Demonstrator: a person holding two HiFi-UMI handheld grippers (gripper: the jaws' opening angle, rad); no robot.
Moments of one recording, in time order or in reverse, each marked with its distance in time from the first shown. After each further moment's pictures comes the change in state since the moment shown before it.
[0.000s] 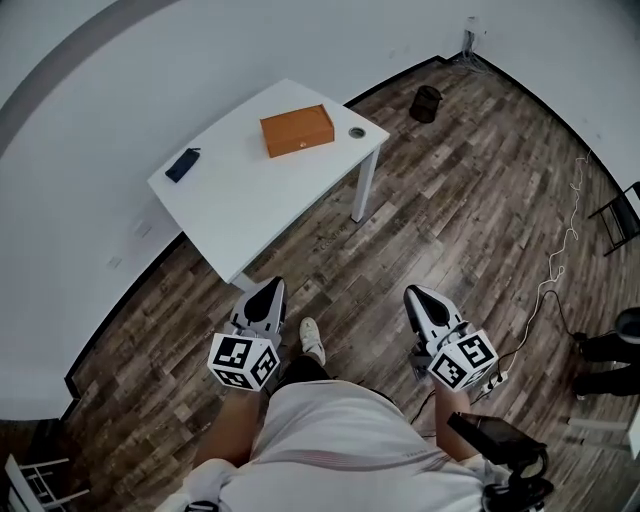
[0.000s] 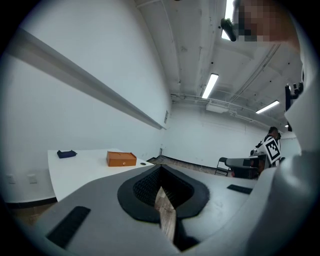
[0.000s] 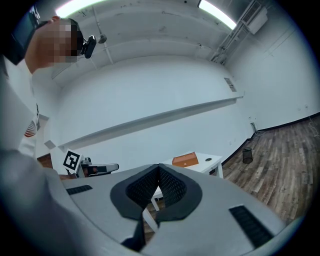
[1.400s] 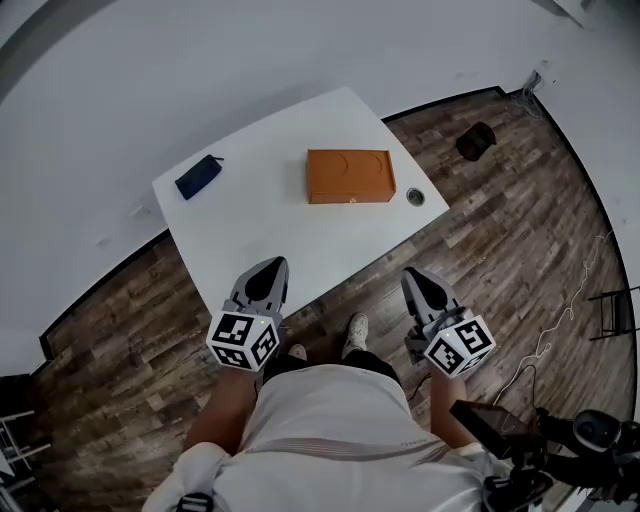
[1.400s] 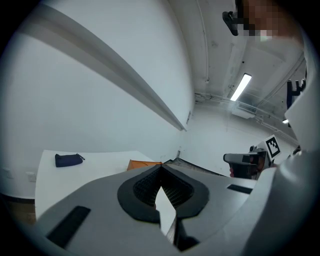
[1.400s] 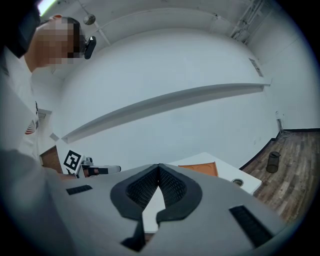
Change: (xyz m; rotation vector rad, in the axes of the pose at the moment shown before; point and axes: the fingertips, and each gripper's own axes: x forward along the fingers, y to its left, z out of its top) left arm 0.206 0.245 0.066 -0.145 0.013 0.176; right arm 0.361 -0.092 0.062 -0.069 0.163 0.177
